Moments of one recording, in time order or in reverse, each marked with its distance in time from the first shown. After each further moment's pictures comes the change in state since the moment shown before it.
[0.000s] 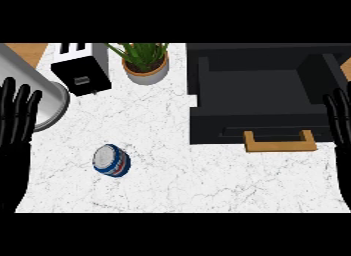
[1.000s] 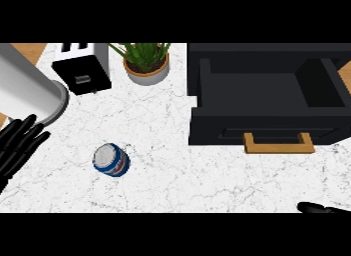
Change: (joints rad) left arm 0.167 0.259 0.120 -0.069 0.447 -0.394 0.285; right arm 0.192 0.003 -0.129 -0.055 -0.072 -0.020 0.157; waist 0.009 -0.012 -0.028
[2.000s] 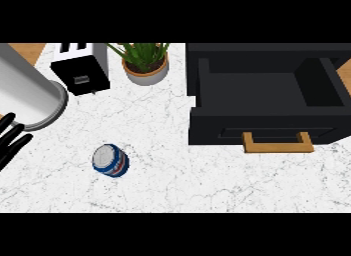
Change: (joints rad) left arm -0.014 -0.013 0.153 0.035 0.296 0.010 0.232; right arm 0.167 -0.025 -0.225 0.006 -0.209 0.231 -0.107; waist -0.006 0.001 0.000
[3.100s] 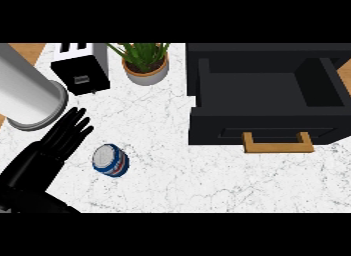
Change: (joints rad) left arm -0.103 -0.205 -0.201 0.263 -0.340 0.029 -0.122; right arm 0.014 -0.003 -0.195 0.031 -0.123 0.163 0.023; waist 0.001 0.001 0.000
